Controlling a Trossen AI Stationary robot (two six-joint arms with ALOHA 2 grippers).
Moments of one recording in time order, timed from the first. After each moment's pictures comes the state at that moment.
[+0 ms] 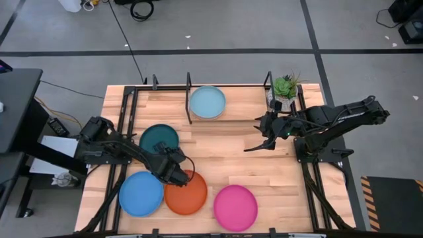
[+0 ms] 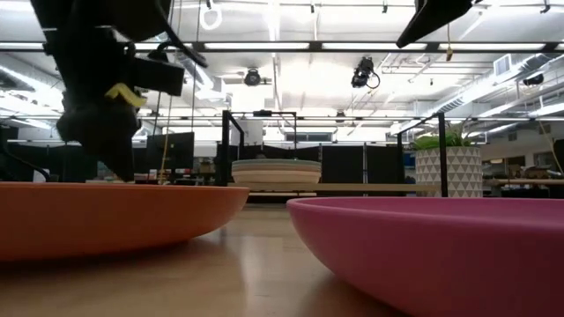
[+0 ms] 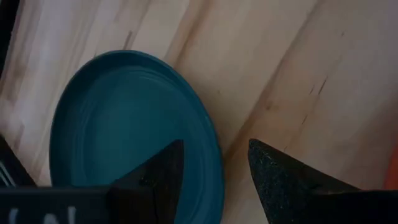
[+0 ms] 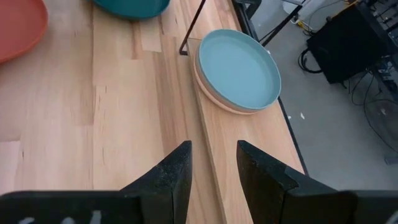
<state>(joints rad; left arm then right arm) -0.45 1.74 1.05 -1.02 -0.55 -0.96 0.22 1.06 1.09 -0.86 0.57 0.05</state>
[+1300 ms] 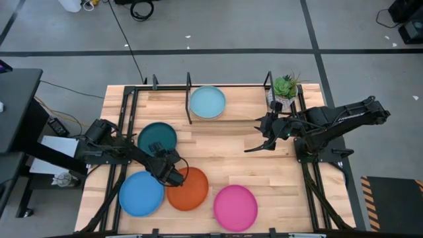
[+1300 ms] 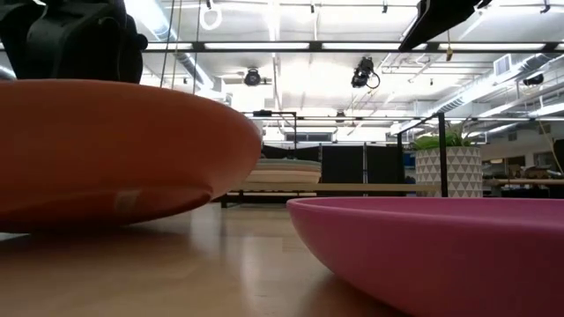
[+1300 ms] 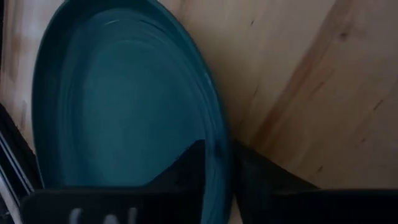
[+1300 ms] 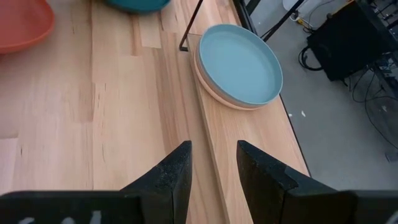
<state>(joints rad) -0.46 1.79 0.90 -0.95 -0.53 -0.97 0.22 1.04 1.05 -0.85 0.57 0.06</state>
